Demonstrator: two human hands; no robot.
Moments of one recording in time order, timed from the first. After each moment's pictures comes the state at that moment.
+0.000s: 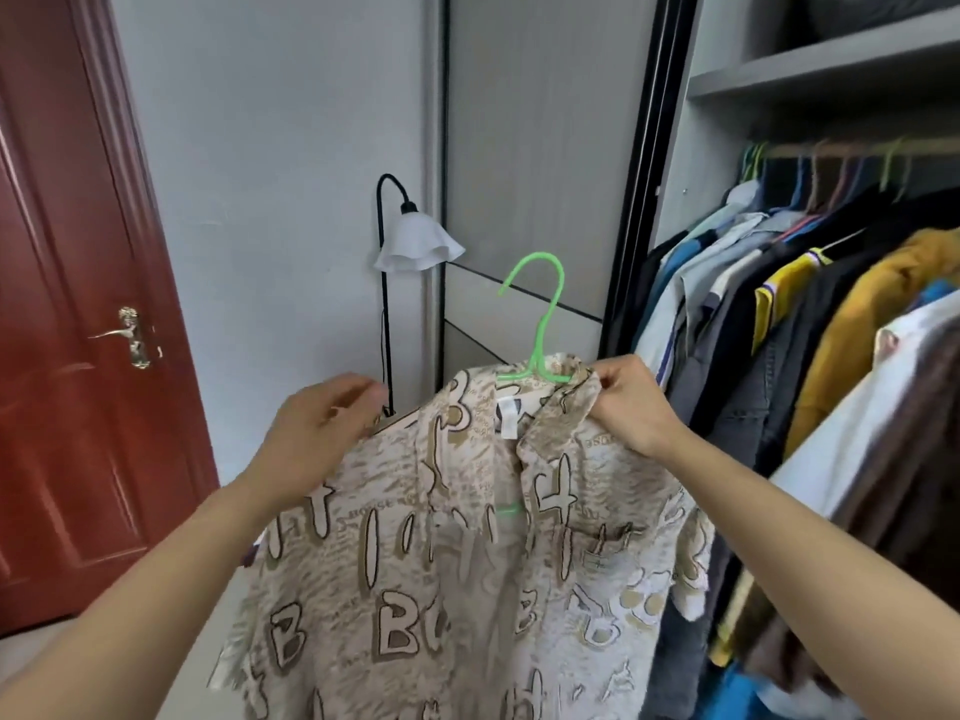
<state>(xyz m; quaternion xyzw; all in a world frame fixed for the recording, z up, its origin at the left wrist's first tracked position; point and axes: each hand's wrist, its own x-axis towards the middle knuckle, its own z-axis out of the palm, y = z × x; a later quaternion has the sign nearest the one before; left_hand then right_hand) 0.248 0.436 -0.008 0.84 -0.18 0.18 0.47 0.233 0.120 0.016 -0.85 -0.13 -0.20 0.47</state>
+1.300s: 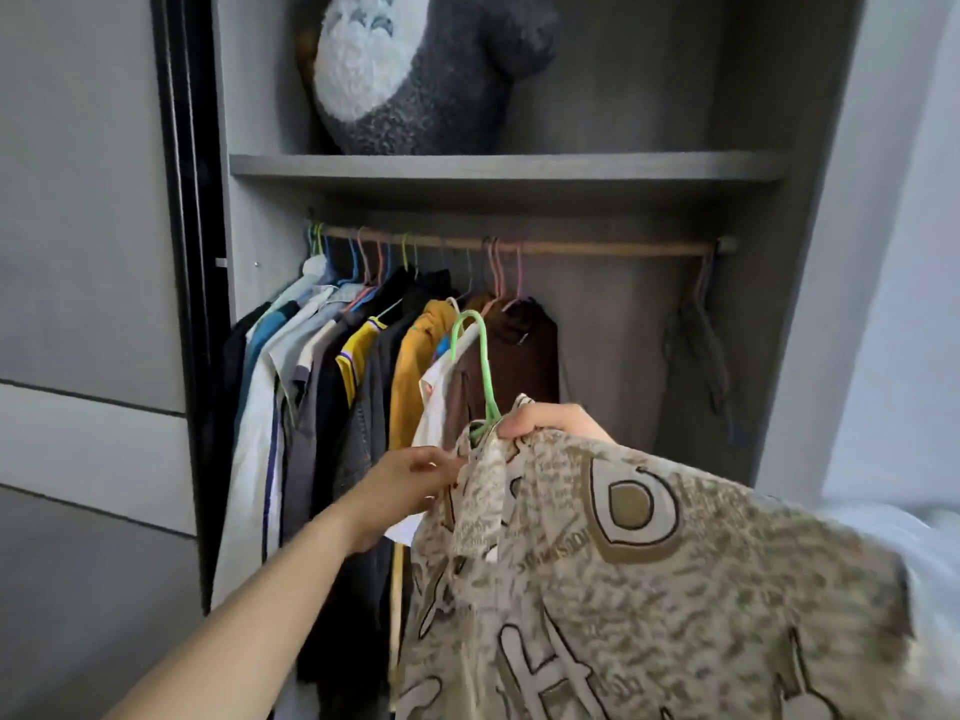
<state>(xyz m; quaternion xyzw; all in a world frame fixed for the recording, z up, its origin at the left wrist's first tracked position) 0.198 0.046 0.032 0.61 -0.52 -0.29 0.53 0.009 -0.031 0.113 -0.73 0.18 -0.17 0.63</state>
